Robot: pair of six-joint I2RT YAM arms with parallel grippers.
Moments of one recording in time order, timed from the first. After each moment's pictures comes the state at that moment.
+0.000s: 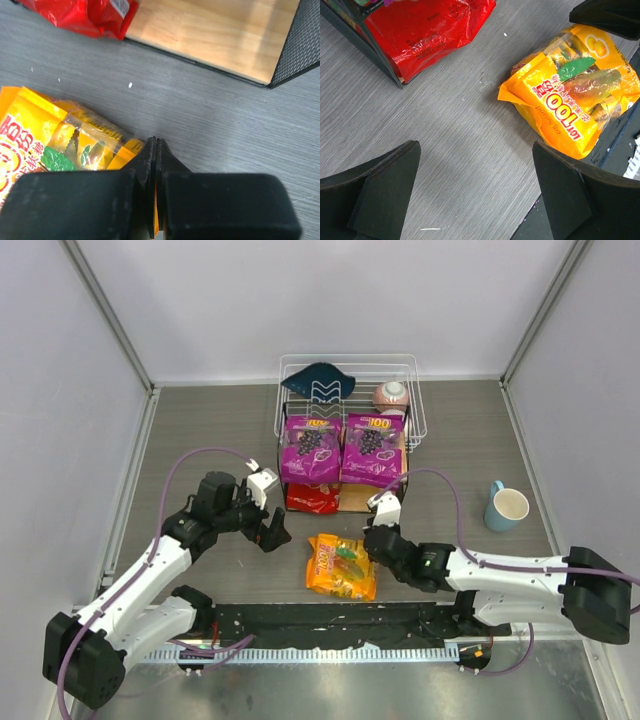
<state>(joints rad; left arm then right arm) -0.46 0.91 0.61 -0.40 0.48 0.06 1.14 1.07 0.45 -0.12 0.65 0.59</state>
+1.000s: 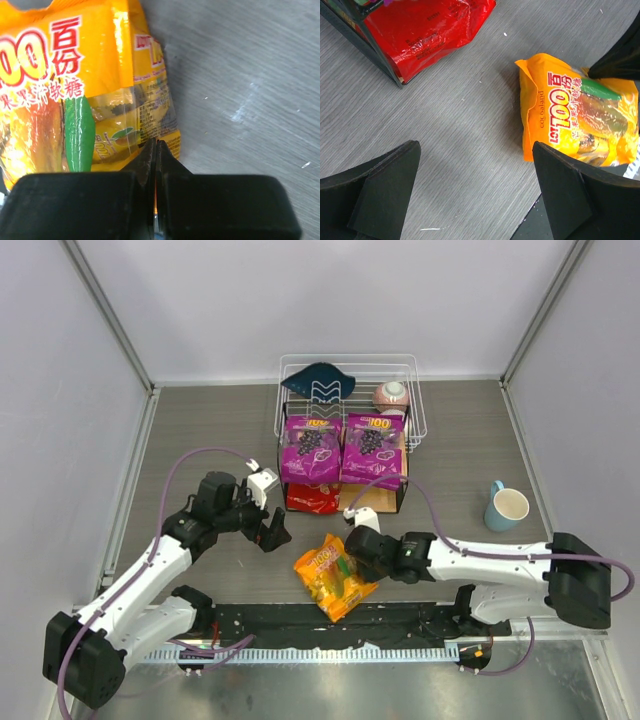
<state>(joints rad) -0.46 0.91 0.61 -0.40 0.48 0.06 1.18 1.20 0.65 -0.50 0.27 0.70</state>
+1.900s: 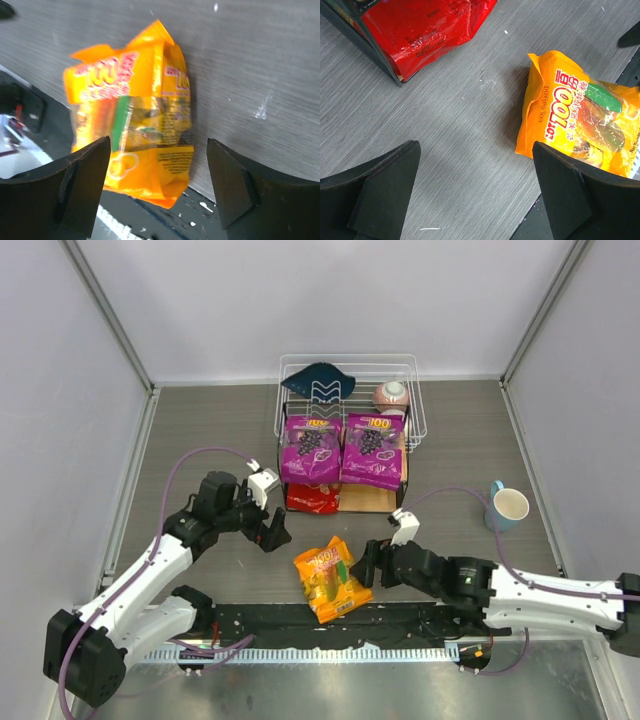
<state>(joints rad) -0.46 0.92 0.61 -0.40 0.48 0.06 1.26 0.65 0.42 -0.38 0.38 0.92</state>
